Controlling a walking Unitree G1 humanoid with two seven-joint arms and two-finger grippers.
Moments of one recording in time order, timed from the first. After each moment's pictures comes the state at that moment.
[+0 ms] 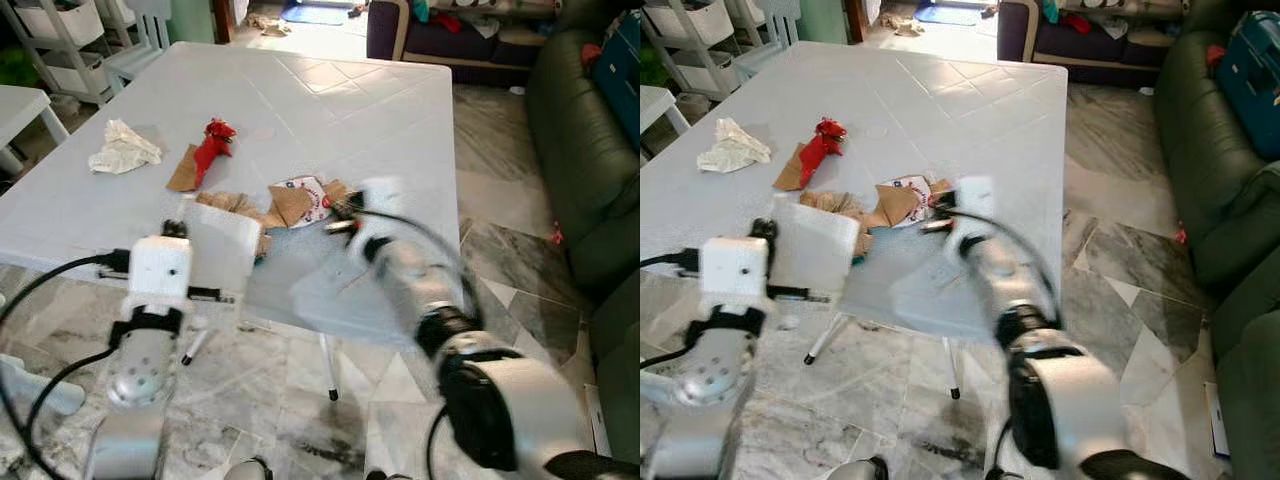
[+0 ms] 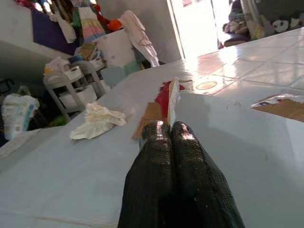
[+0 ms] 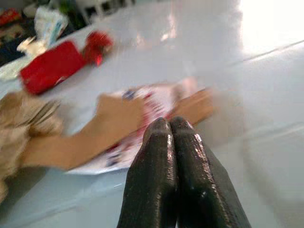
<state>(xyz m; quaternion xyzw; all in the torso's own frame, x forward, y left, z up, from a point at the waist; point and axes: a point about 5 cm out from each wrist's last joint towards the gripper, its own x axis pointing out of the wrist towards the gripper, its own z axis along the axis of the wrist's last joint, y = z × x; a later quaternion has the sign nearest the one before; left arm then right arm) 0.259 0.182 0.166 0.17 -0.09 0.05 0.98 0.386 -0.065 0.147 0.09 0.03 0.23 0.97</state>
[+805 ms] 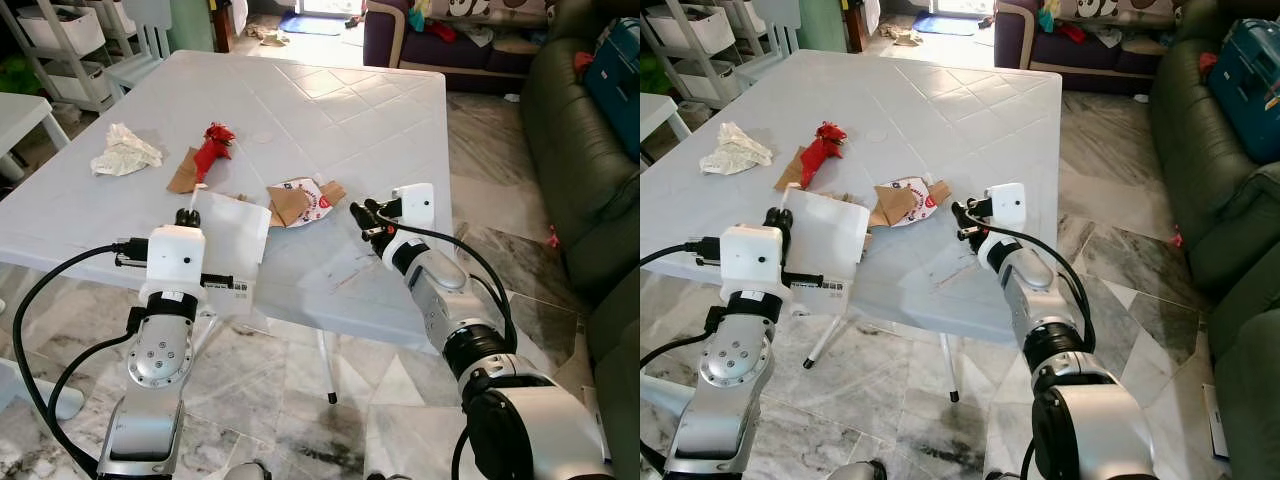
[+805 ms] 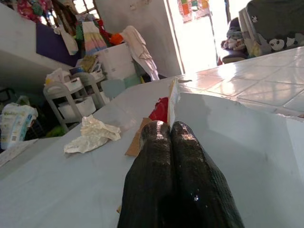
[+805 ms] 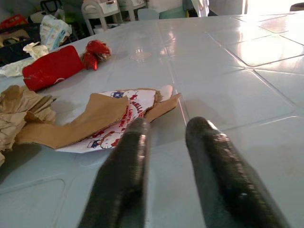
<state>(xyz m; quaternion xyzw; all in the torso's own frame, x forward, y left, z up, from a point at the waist) 0.275 0.175 0.167 0.16 -0.12 0.05 0.98 0.378 -0.092 0.138 0.07 0.00 0.24 0.97</state>
